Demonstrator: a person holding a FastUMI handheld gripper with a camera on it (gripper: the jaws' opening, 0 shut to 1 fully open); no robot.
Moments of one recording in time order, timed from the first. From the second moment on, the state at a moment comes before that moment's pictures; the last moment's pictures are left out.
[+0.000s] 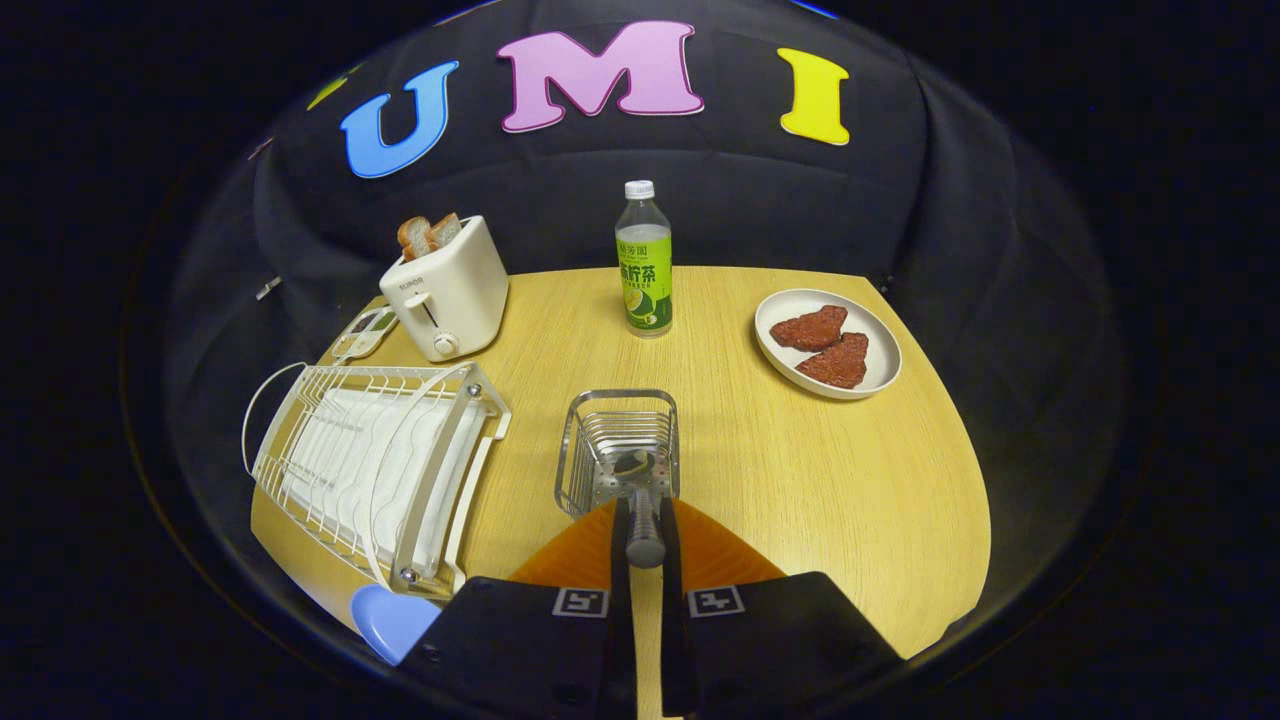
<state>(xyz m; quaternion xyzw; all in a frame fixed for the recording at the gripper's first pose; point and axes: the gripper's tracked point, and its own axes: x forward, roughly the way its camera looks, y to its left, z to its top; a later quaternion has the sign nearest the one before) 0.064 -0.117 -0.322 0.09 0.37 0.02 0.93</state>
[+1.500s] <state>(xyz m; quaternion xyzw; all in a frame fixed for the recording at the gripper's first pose) -0.130 0.003 -0.242 0.16 0.33 0.16 0.92</state>
